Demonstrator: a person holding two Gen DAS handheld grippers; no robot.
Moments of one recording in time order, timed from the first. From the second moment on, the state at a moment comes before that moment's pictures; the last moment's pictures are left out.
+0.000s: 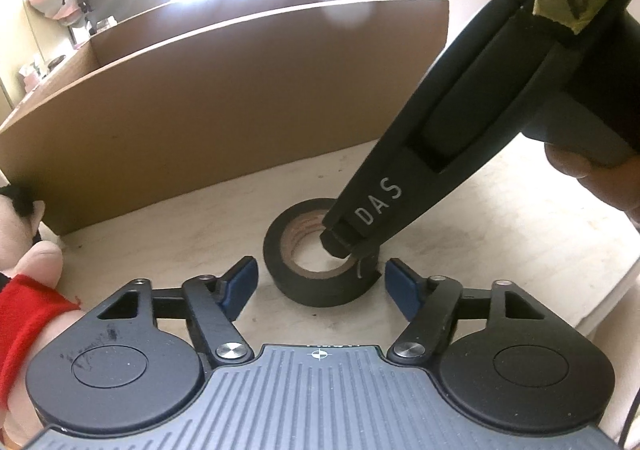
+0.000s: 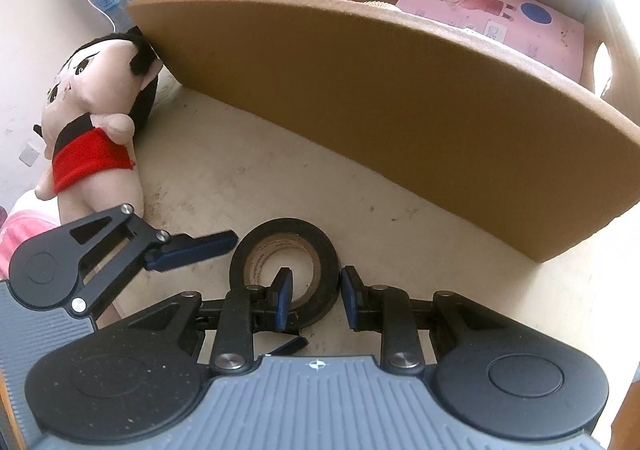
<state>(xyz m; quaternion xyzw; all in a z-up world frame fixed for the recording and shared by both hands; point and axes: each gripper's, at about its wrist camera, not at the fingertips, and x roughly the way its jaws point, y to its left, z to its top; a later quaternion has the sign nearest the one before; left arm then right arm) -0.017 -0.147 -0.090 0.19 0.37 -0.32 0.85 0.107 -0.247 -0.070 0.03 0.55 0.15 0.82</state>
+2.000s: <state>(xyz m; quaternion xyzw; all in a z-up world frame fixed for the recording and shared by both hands) 0.045 -0.130 0.010 0.14 0.22 -0.29 0.92 0.169 -0.244 0.069 0.05 0.40 0.15 0.90</state>
